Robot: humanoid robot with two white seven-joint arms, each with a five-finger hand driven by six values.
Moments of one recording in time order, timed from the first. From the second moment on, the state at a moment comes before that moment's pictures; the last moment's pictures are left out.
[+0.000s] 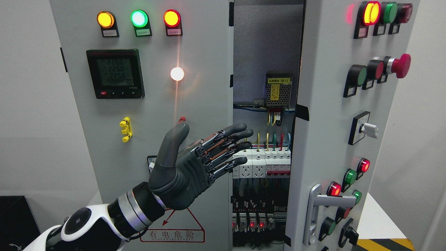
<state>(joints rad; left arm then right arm) -0.97 0.60 -0.69 -1.95 1.32 0.17 -0.07 0.08 0.12 0.06 -0.07 -0.04 -0.02 0.17</state>
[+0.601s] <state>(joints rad) -1.11 0.51 -0.81 -1.86 1.41 0.21 -0.07 0.08 0.12 0.06 -0.07 -0.04 -0.02 0.17</state>
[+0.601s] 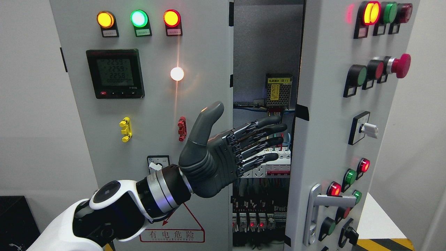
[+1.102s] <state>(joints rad) -1.17 0.46 -0.86 -1.82 1.47 0.22 -0.06 0.08 0.12 0.06 -0.07 -0.04 -0.02 0.17</state>
